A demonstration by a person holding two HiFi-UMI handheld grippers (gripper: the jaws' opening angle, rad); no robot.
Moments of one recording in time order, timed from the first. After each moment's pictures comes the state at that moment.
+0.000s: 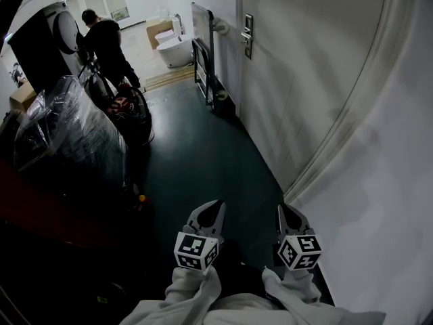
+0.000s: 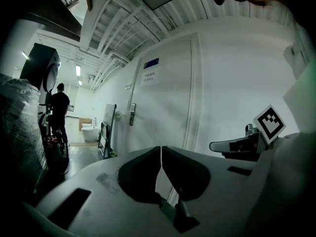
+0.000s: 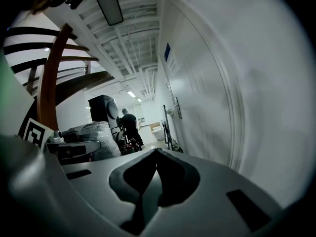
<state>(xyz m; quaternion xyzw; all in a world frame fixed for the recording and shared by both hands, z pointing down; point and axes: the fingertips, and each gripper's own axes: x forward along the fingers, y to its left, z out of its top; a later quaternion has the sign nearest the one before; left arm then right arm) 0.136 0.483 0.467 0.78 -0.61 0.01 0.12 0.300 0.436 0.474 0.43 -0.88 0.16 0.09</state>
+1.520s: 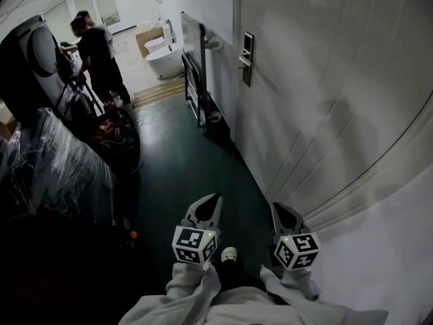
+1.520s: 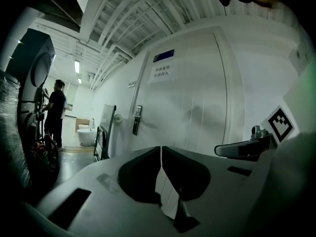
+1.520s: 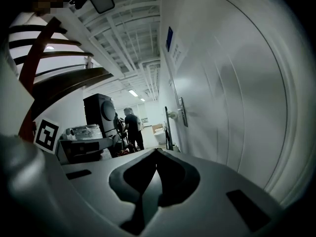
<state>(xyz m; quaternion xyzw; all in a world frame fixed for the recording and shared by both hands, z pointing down) 0.039 0.204 0.442 0.78 -0.61 -0.01 0.12 0.195 0.183 0.444 0.41 -0.90 0.14 0.10</state>
